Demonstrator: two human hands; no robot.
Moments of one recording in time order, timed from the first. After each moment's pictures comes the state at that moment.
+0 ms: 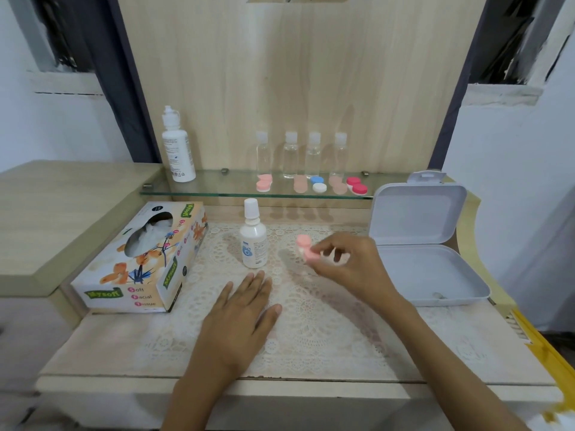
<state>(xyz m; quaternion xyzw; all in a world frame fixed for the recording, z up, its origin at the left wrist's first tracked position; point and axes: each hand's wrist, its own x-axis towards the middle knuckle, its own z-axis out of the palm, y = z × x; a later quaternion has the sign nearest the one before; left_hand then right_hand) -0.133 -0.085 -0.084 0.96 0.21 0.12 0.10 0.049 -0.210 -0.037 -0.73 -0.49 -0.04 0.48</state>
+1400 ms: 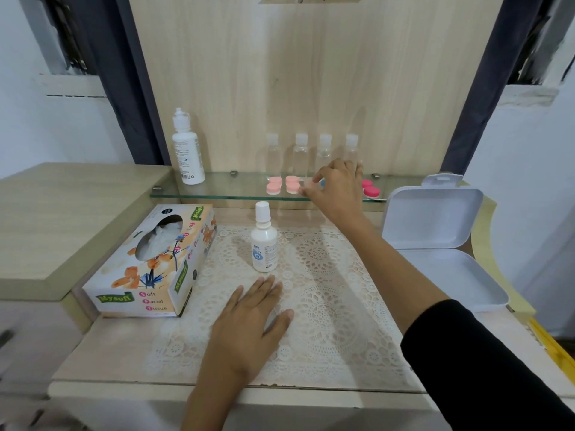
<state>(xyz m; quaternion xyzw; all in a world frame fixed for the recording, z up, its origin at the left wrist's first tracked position) -0.134 -0.080 -0.088 0.95 0.21 0.15 0.15 0.114 -0.095 0.020 -0.85 -0.37 -0.25 0.28</state>
